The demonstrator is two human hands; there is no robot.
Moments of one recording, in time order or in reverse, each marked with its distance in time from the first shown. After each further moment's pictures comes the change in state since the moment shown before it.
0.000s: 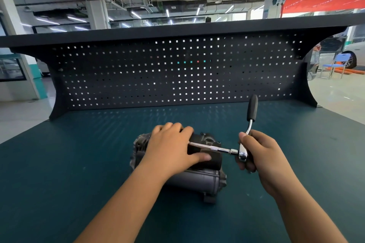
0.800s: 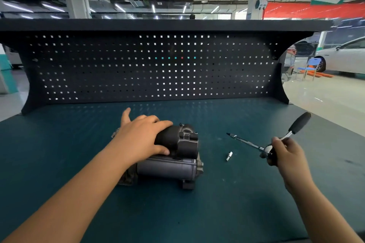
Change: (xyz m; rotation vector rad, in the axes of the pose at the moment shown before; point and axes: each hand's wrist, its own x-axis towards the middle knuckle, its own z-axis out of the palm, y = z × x) left_hand -0.009 -0.022 -0.007 0.043 -0.101 0.035; right_hand -0.001 0.063 -0.101 -0.127 0.453 0.079
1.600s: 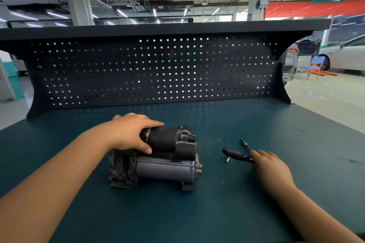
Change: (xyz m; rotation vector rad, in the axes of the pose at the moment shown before) left_hand 0.018 -0.034 -0.021 -0.069 -0.273 0.053; right_hand 0.006 0.038 0.013 -1.329 -0.267 -0.455
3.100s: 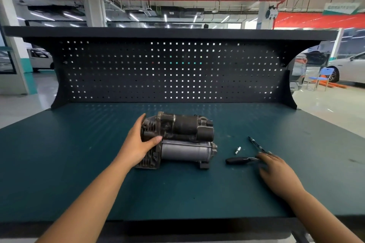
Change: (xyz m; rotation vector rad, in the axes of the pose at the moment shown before) left_hand -0.048 -0.011 0.096 -1.008 0.517 -0.308; right_hand -0.042 -0.010 -0.008 0.352 0.006 -0.007
